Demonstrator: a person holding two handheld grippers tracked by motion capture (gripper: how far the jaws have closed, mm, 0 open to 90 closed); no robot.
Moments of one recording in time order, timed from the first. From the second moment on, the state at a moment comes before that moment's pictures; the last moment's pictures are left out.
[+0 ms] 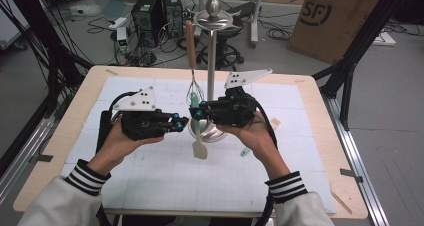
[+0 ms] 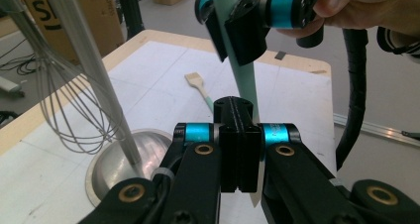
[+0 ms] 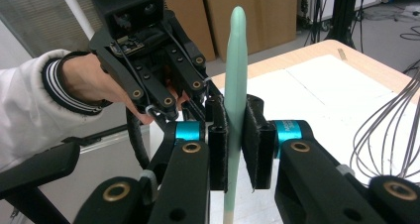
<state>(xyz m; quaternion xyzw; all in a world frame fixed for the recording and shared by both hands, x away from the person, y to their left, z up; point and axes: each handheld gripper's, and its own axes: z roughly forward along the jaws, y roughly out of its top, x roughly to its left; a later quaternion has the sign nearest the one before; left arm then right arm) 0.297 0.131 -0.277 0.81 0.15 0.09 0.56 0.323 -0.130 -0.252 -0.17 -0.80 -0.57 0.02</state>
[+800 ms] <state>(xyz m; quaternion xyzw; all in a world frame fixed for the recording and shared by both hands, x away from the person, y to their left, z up) 0.300 0.157 -0.292 0.81 0.17 0.08 0.55 0.328 -0.146 -0.239 -0.17 -0.80 -0.57 0.01</state>
